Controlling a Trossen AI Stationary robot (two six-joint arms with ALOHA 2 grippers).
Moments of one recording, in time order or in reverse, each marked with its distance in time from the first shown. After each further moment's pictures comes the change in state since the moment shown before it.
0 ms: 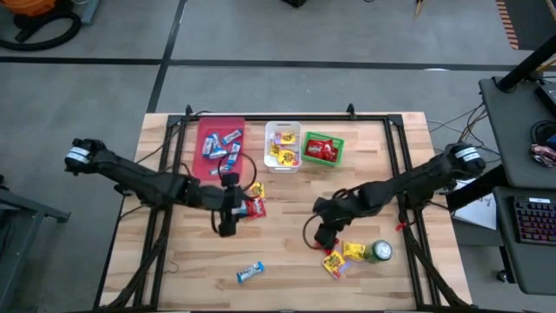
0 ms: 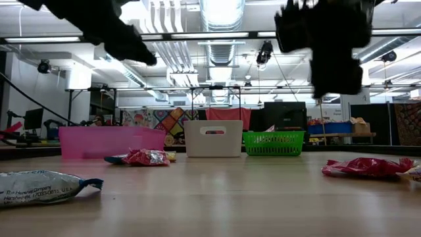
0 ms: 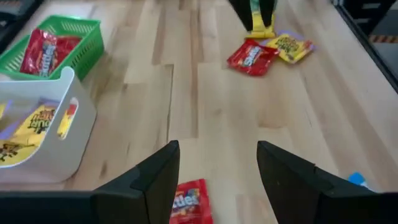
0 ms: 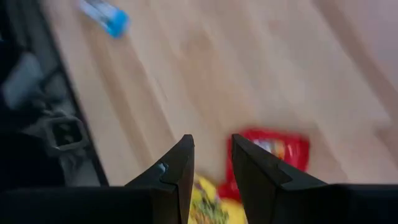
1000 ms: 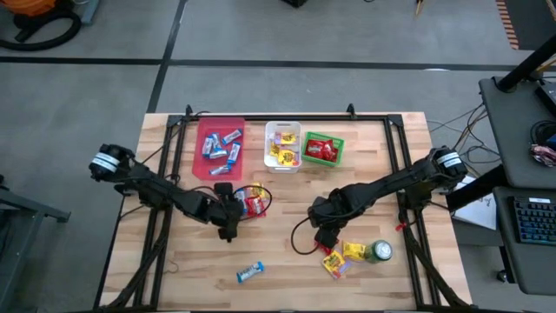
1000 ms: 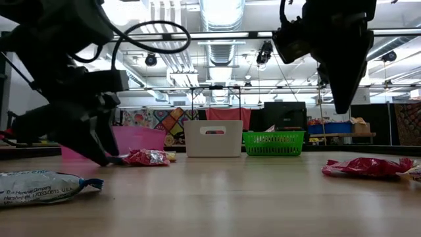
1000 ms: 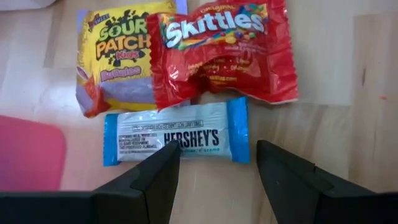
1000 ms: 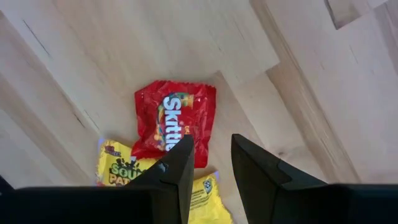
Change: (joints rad) left arm -0.075 0.337 -0.116 -0.124 -0.216 -0.191; right arm -0.001 0.198 0.283 -0.575 0.045 -0.058
